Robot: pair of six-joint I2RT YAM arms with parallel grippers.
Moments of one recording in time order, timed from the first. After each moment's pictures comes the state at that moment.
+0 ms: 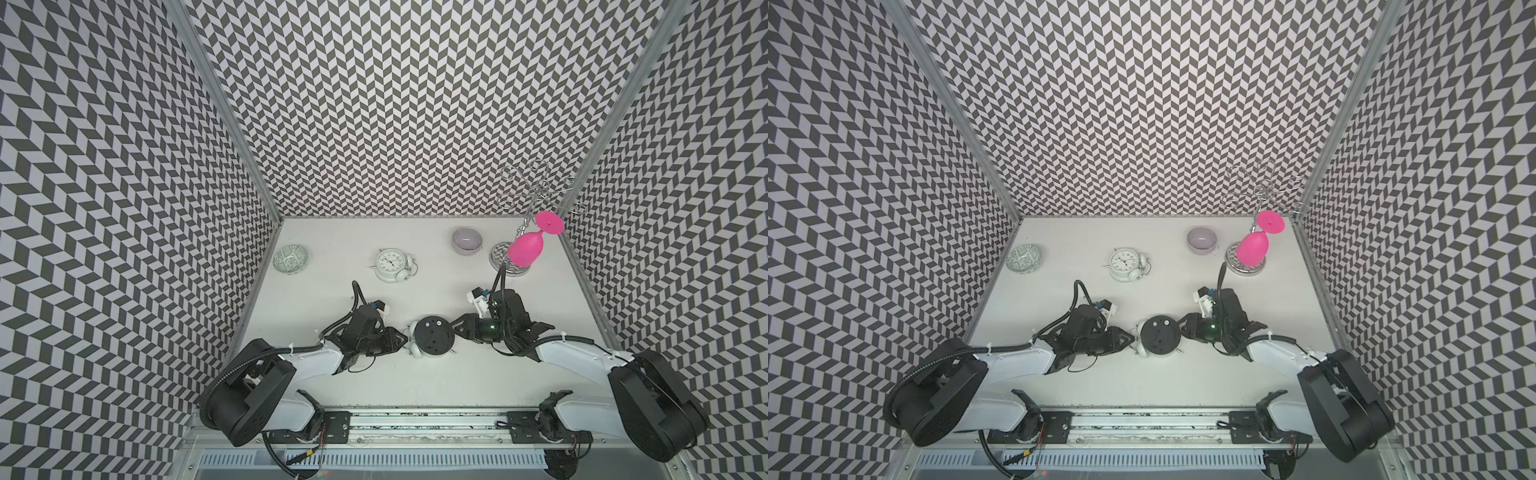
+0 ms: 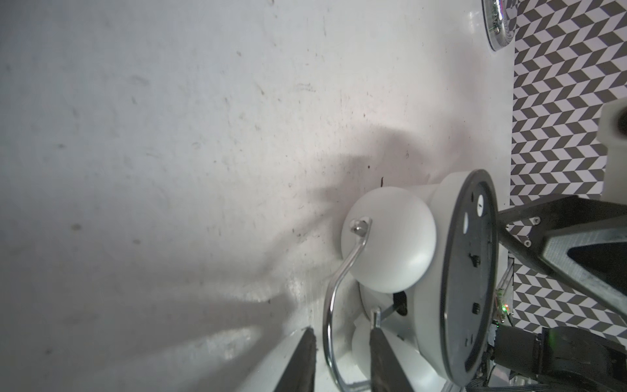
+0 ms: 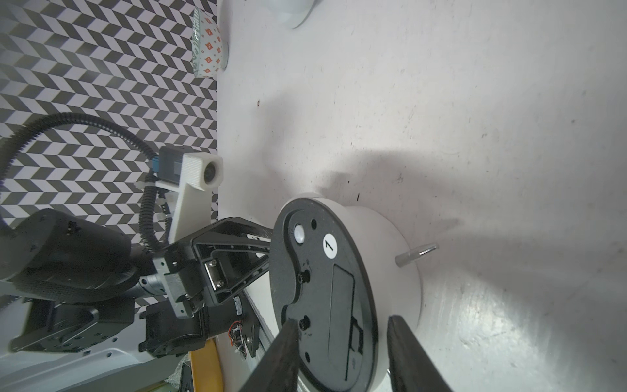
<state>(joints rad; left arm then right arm) -0.64 1.38 0.37 0.26 0.40 -0.82 0.46 1.28 0.46 0.07 -0.62 0.72</state>
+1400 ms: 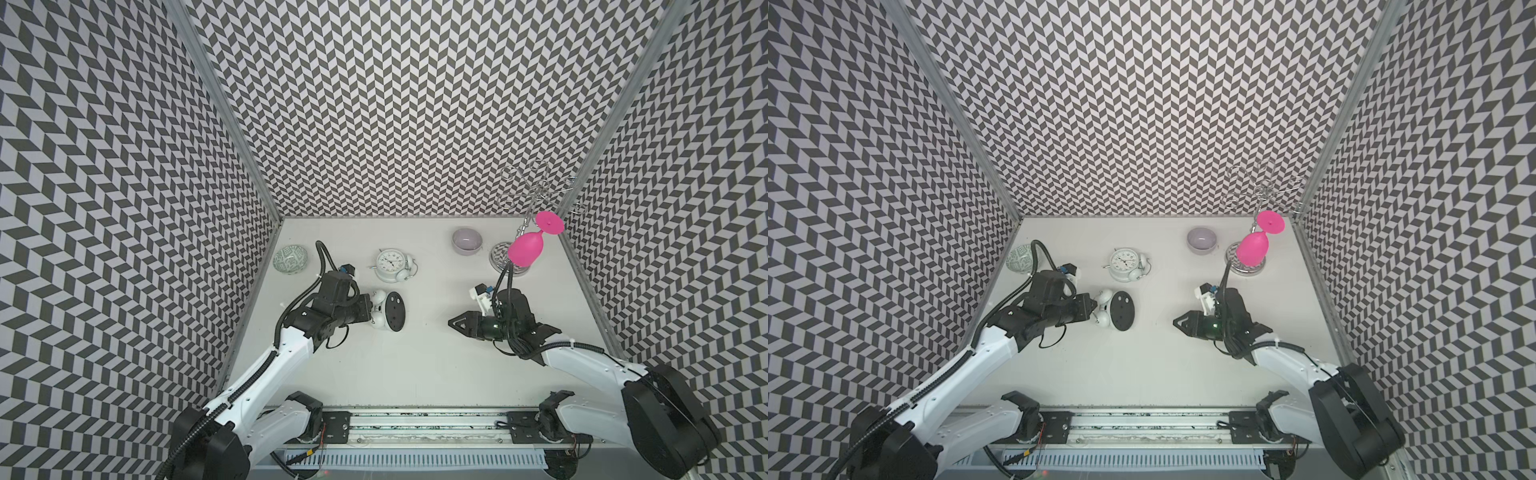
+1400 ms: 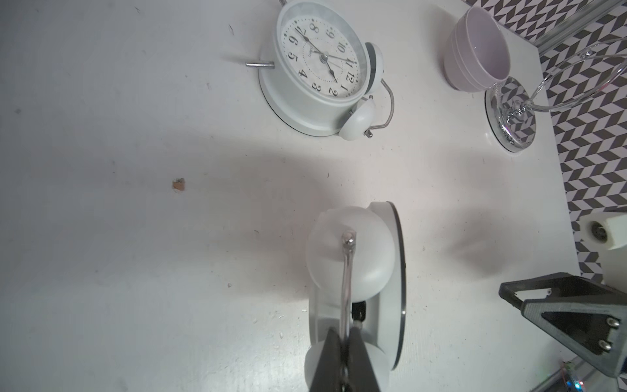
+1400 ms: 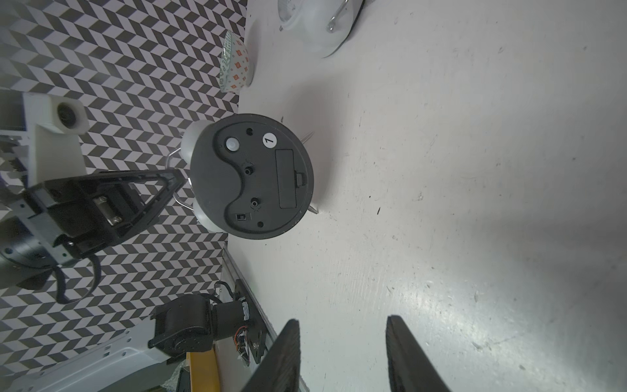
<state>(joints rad) -0.40 1.05 0.81 -0.58 0.16 -0.48 0.46 1.20 0.45 0.08 -0.61 0.72</state>
